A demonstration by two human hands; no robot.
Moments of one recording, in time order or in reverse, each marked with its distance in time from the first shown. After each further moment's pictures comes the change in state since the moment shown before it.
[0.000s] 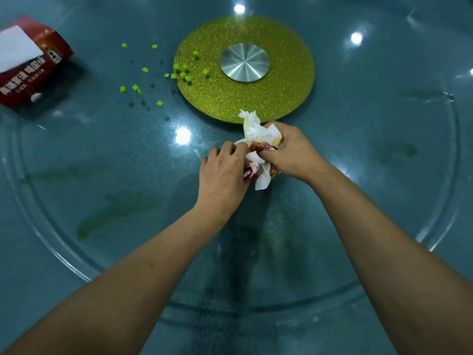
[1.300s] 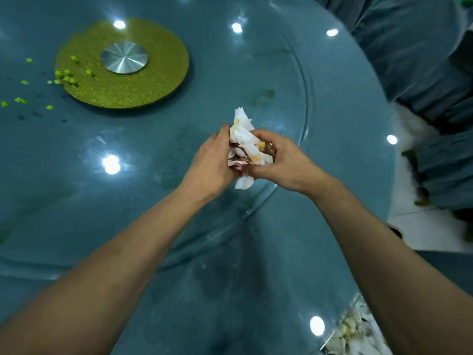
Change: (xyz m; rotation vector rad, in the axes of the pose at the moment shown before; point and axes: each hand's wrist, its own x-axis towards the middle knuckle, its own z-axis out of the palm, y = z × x) left_hand -0.115 0.115 -0.037 -0.527 -0.330 0.424; right_hand -0.272 0.022 -0.051 0.261 0.228 0.067
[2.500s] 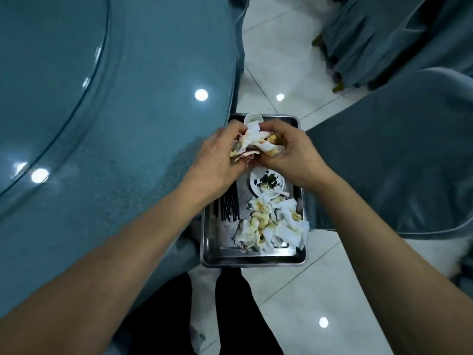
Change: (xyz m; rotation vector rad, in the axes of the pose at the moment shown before) left_hand -0.138 0.213 0.318 -0.066 -0.437 0.233; right_hand -0.363 0.197 -0.168 -0.047 0.492 0.243
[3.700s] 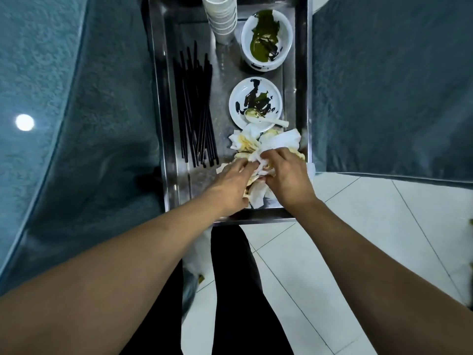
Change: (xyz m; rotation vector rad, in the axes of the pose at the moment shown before) left_hand -0.045 -0.137 0.284 0.344 -0.771 -0.273; right_hand -0.106 0.305 0.086 -0.487 -0.141 0.323
